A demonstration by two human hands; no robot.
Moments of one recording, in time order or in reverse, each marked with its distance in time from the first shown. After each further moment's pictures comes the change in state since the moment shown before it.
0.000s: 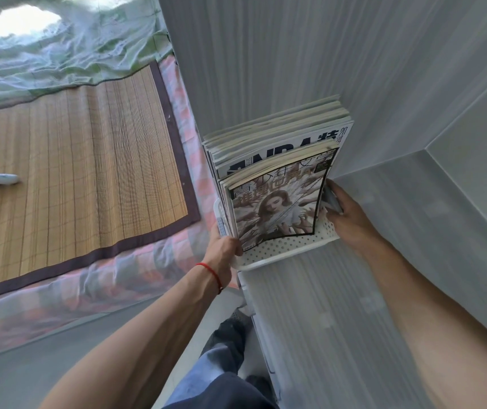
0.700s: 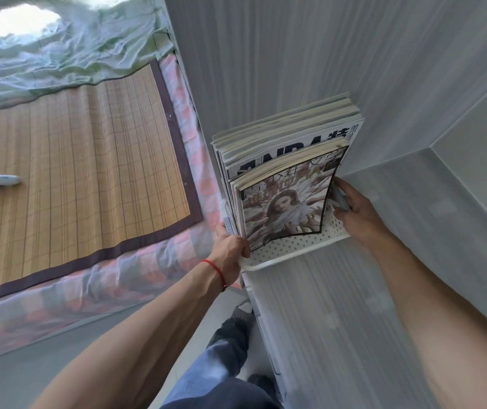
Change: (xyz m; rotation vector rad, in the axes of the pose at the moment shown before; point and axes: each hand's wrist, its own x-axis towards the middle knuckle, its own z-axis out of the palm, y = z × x) left_hand 0.003 0.005 0.004 -0.007 -0.029 -0.045; right_hand 0.009 0.003 -0.005 0.052 0.056 0.060
